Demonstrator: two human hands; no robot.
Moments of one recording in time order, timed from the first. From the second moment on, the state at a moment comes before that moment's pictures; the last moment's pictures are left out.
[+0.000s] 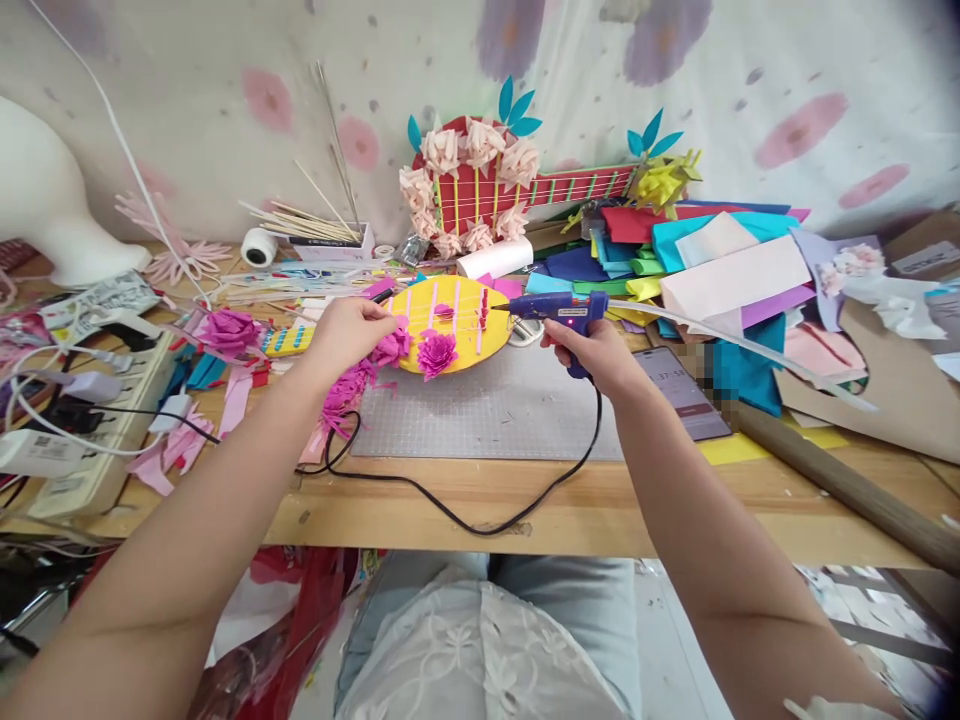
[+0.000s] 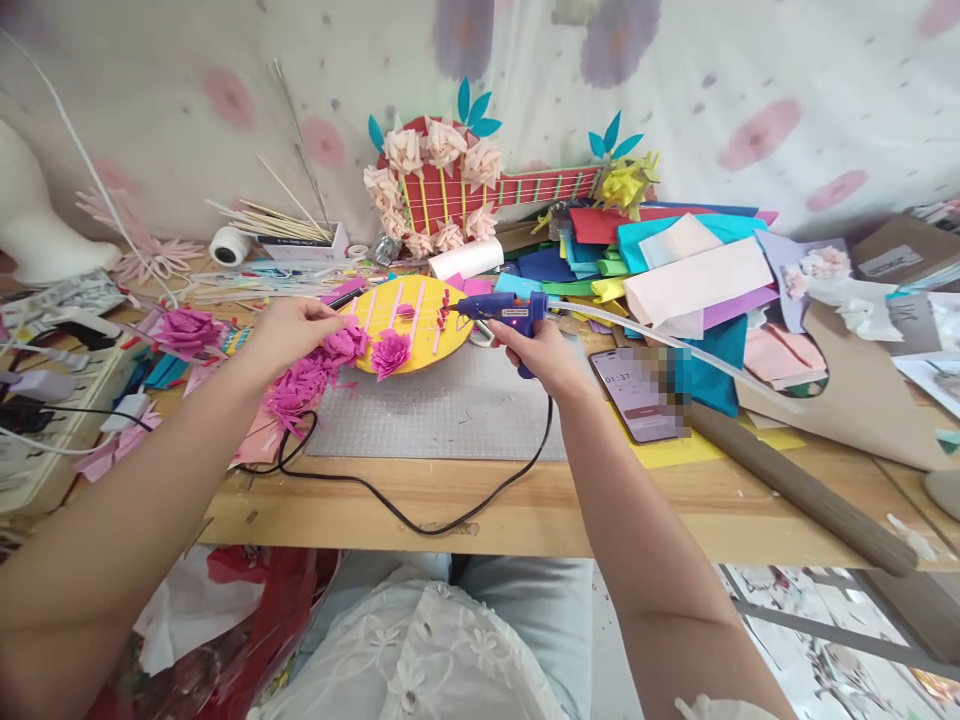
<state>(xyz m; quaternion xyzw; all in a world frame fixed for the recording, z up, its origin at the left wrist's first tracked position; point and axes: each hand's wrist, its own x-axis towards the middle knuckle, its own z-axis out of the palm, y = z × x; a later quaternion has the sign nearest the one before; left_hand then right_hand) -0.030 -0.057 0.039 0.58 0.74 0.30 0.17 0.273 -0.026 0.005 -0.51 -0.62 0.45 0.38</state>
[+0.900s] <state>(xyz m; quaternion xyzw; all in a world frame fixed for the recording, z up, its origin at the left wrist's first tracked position) 0.013 -0.058 0.028 0.57 0.70 0.32 0.29 0.239 -0.032 0.018 -0.49 -0.73 0.40 0.28</state>
